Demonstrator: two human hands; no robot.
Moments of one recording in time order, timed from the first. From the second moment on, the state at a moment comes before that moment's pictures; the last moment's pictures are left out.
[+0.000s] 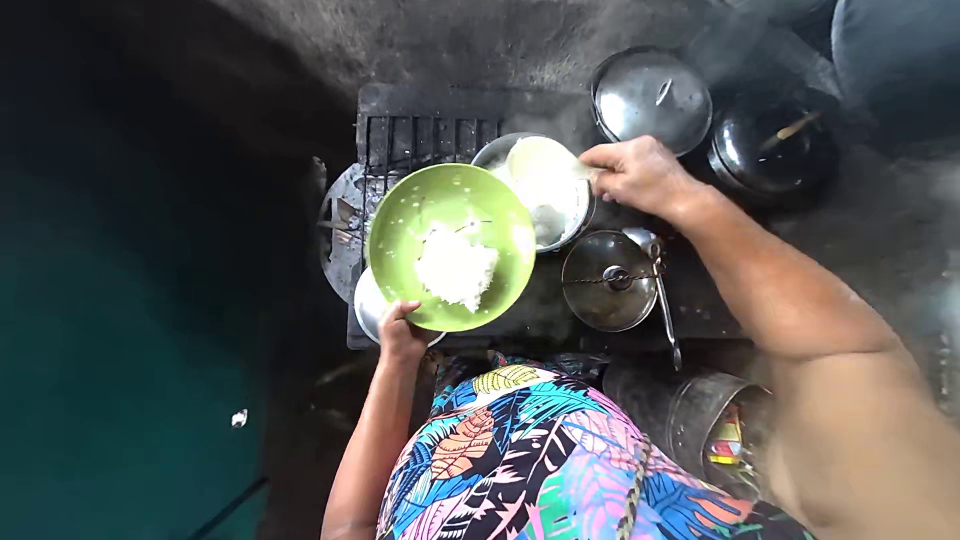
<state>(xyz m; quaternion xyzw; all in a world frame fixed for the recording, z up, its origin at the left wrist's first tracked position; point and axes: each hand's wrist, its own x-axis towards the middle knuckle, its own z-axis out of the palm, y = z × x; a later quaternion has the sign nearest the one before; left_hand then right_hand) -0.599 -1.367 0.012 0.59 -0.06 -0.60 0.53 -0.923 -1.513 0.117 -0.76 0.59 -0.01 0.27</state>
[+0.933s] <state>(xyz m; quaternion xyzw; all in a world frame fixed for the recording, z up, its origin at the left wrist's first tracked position) -0.522 -1.258 0.000 0.56 -0.02 -0.45 0.69 -0.767 -1.552 0.083 -0.54 0.69 0.48 0.01</state>
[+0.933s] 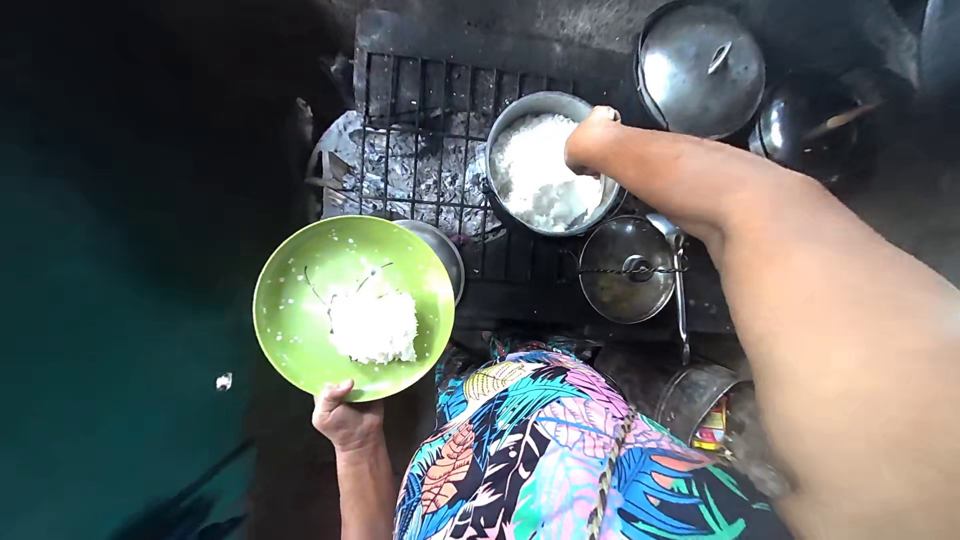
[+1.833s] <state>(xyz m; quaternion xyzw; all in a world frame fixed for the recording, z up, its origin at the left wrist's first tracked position) -0.528 -1.286 -0.006 0.54 -0.06 -0.47 0.69 -0.830 -1.559 0.048 -0.81 0.47 0.33 0.13</state>
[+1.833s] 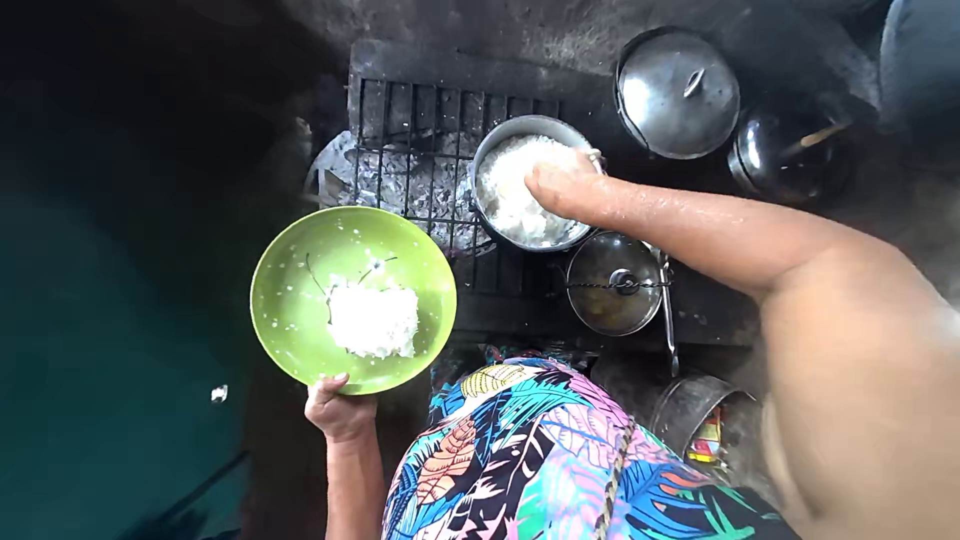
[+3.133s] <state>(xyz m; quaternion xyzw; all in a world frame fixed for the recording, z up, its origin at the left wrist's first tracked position) -0.560 -1.292 -0.009 0.58 -0.05 -0.50 0.64 -0.906 -1.563 -0.081 -0.74 0.47 0.08 0.48</state>
